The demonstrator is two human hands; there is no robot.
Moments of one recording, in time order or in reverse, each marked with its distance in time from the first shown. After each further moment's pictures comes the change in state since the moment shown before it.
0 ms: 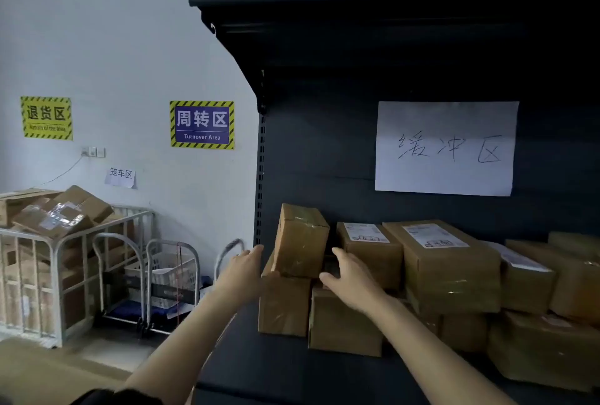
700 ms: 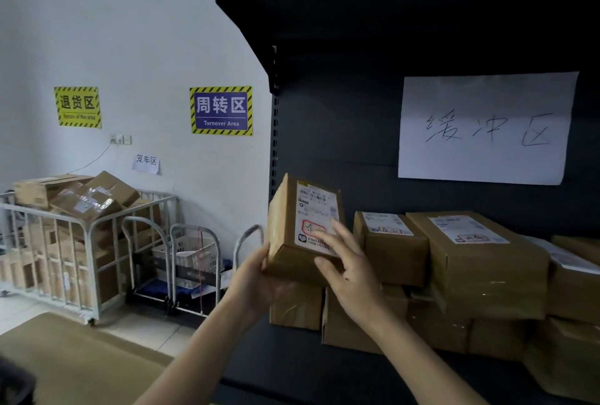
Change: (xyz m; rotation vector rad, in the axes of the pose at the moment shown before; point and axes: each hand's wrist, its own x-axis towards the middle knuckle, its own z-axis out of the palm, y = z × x) left_hand -0.017 0.003 0.026 -1.765 -0.104 -0.291; right_hand -0.011 -0.014 0.025 0.401 0.212 -0.450
